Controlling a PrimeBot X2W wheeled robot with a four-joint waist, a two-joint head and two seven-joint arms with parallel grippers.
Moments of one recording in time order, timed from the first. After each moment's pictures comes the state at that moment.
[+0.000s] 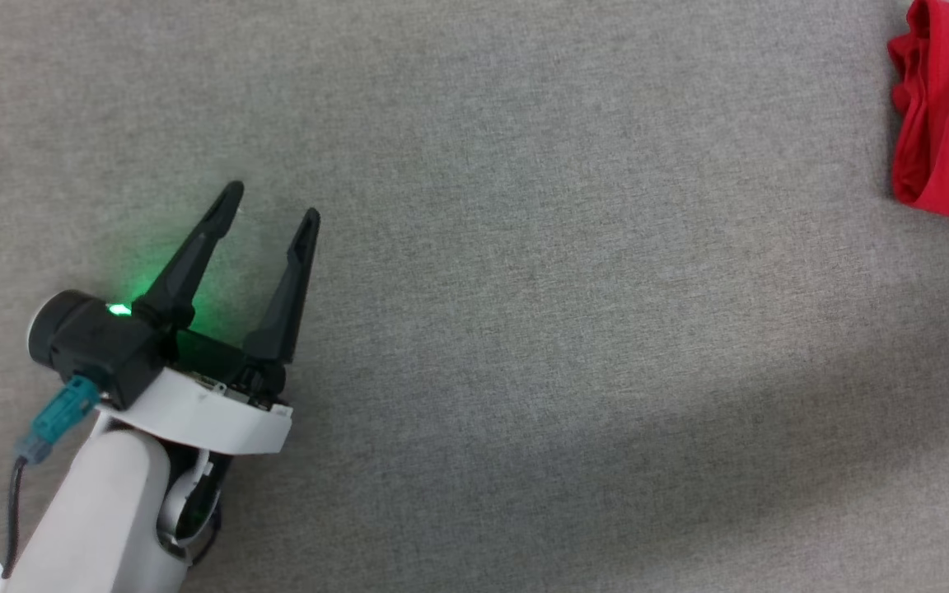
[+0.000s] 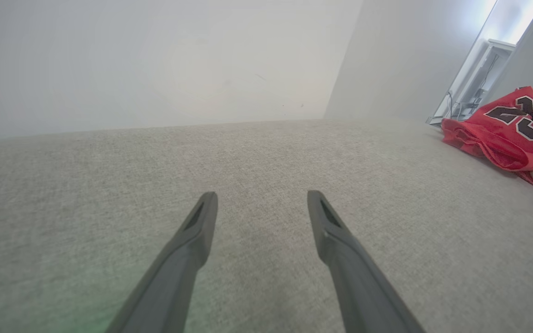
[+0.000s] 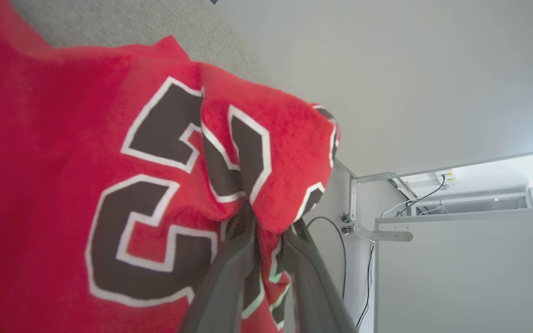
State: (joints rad) left arm -0.39 0.41 -0.24 0.05 -0.40 -0.13 -0.27; right arm -1.14 -0.78 0.66 1.04 0.23 0.13 -0.14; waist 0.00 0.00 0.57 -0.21
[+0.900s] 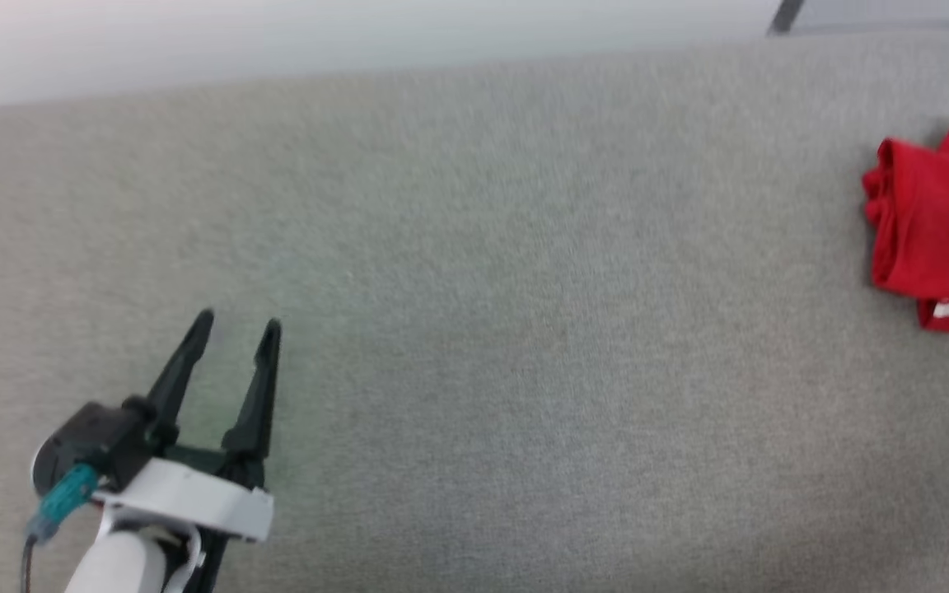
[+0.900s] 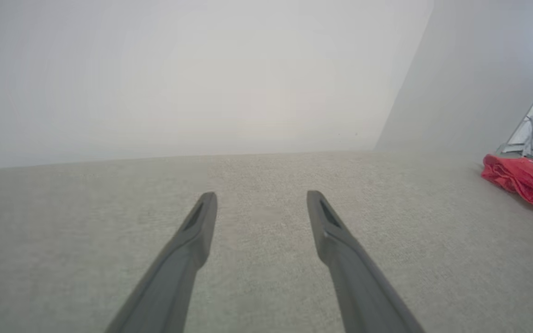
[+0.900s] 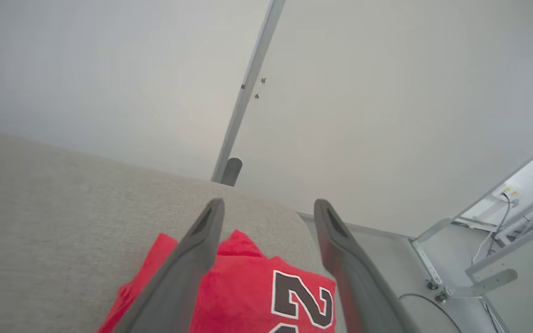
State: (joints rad) left arm -0.21 0.34 -0.15 0.12 -0.42 -0.13 -0.26; right arm -0.99 -0.64 0.37 1.02 0.35 0.13 -0.26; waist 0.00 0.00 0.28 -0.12
